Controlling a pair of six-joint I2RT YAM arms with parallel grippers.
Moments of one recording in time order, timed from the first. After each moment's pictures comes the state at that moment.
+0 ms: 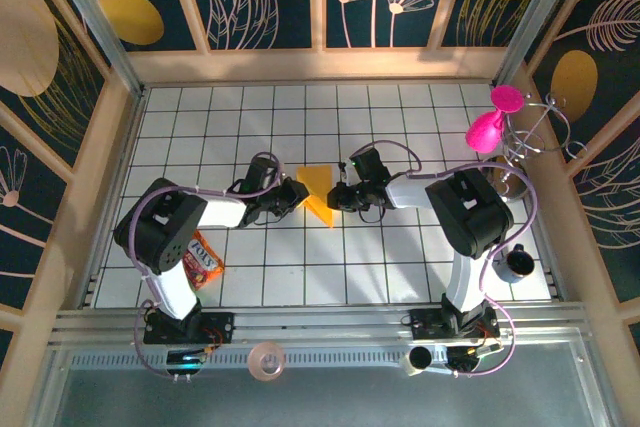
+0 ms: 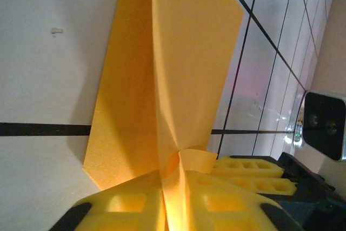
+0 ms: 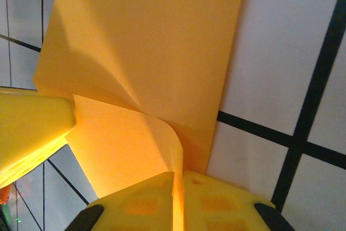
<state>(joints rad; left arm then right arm) -0.53 1.79 0.73 0.35 0.39 -1.15 0.57 1.86 0.91 0.00 -0.49 0.57</state>
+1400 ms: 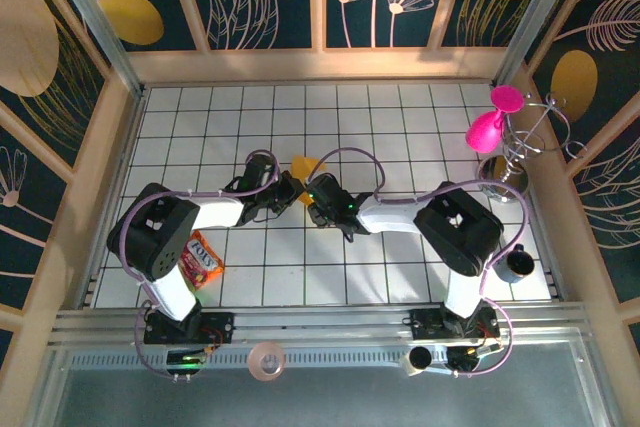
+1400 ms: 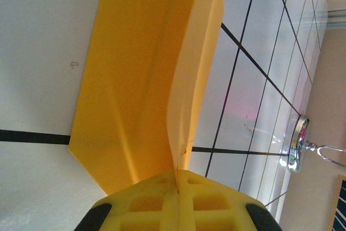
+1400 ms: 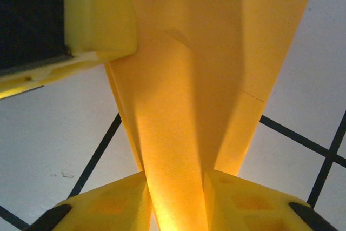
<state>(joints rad) -0.53 1.73 0.74 0.30 0.31 -1.20 0.92 1.82 0.95 -0.06 0.21 0.28</state>
